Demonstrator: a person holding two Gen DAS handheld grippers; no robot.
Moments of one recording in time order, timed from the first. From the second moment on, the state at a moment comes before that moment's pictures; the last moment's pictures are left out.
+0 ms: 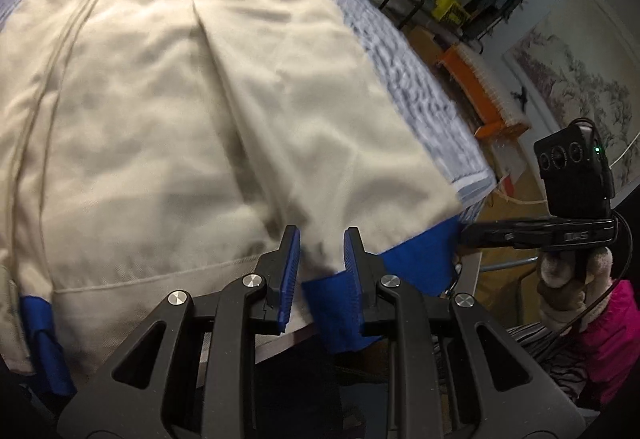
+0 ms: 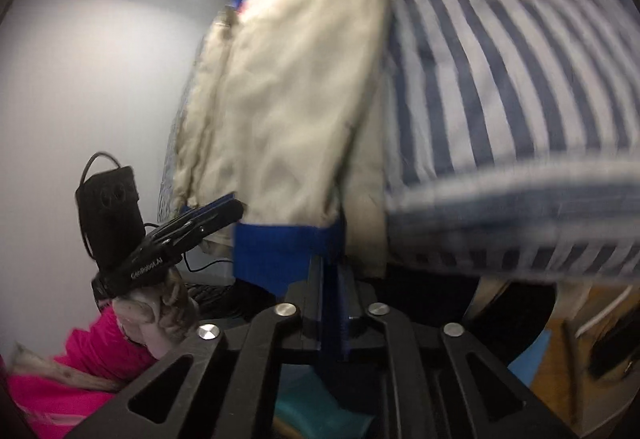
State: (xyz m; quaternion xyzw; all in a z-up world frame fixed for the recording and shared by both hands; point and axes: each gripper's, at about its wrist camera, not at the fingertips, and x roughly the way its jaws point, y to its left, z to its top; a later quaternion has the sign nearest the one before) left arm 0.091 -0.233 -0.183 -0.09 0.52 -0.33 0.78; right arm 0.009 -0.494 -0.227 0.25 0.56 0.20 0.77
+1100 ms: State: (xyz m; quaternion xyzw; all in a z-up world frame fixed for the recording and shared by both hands) left arm 0.099 -0.210 -0.172 -0.17 0.53 -0.33 0.76; right arm 0.069 -0.422 -0.168 0.08 0.53 0.12 0.84
